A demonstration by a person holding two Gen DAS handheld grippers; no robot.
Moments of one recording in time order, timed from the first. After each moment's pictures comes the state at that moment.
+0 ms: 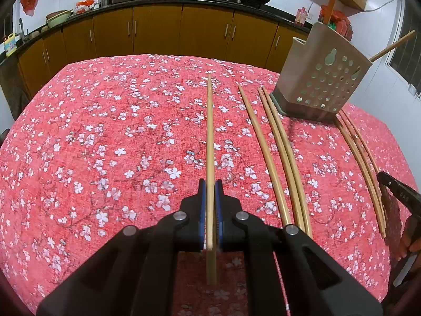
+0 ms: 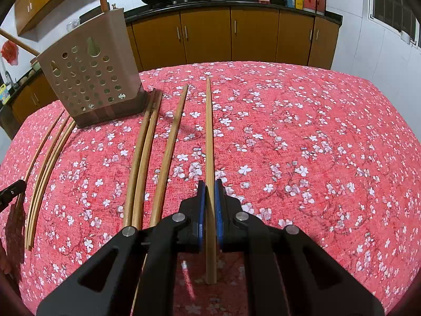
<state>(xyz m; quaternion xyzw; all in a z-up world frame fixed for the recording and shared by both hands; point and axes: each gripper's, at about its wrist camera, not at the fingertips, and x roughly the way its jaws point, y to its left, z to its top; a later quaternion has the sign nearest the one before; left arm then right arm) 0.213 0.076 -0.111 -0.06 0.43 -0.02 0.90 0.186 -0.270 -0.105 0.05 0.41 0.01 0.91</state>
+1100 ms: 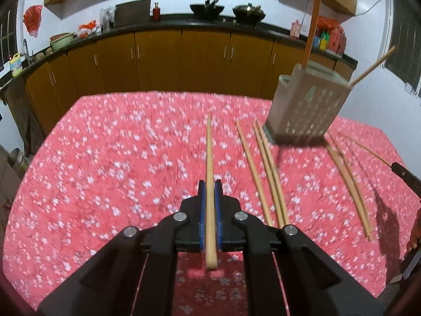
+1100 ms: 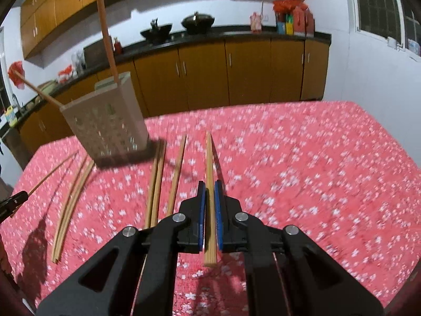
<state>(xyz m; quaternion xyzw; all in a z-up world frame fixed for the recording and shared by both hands) 0.191 0.080 -0.048 -0.04 0.37 -0.01 0.93 0.151 -0.291 -0.037 0.07 0.32 0.00 0.94</state>
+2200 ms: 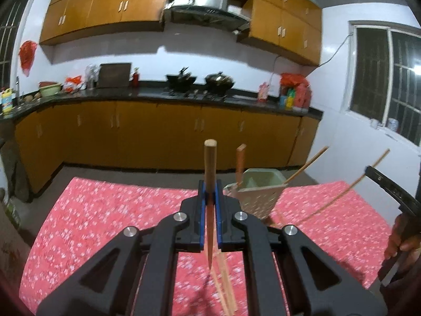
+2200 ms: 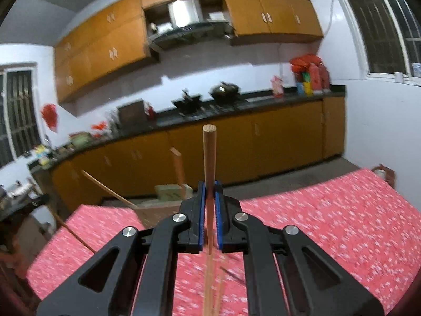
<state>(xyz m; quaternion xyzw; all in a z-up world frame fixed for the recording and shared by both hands) 0.161 0.053 0.098 -0.05 0.20 -0.09 0.98 0.118 -0.277 0.095 0.11 0.14 0.08 0.98</state>
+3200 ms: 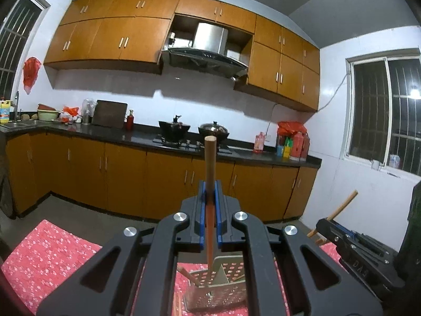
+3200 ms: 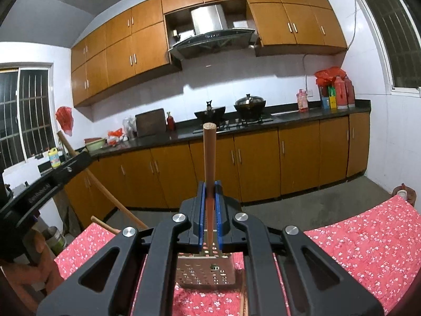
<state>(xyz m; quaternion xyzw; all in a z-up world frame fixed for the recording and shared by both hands) 0.249 -0.017 0.130 -0.08 0.07 -0.07 0.99 0.188 -0.220 0.107 0.09 0.12 0.12 0.98</state>
